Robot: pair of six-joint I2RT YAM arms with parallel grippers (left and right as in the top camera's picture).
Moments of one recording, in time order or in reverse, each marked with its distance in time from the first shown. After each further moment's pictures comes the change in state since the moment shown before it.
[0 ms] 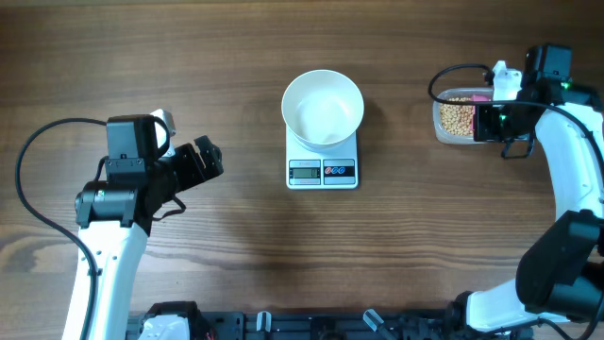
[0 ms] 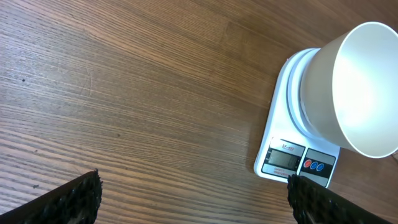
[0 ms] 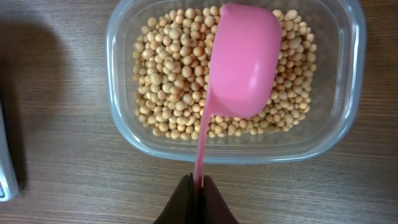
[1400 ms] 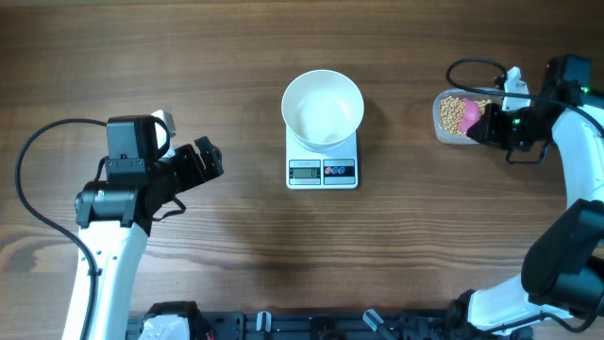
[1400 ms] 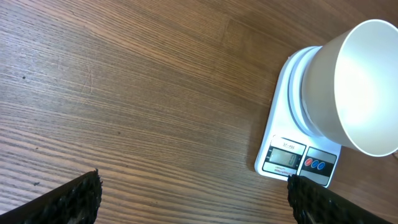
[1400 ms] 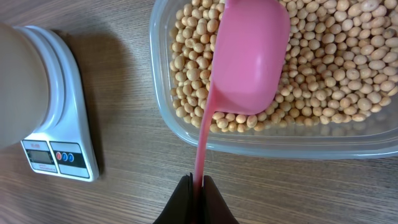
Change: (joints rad) left arm 0.000 0.000 0.000 -0.008 0.000 0.000; right arm -0.103 0.037 -0.005 -0.048 -0.296 0.030
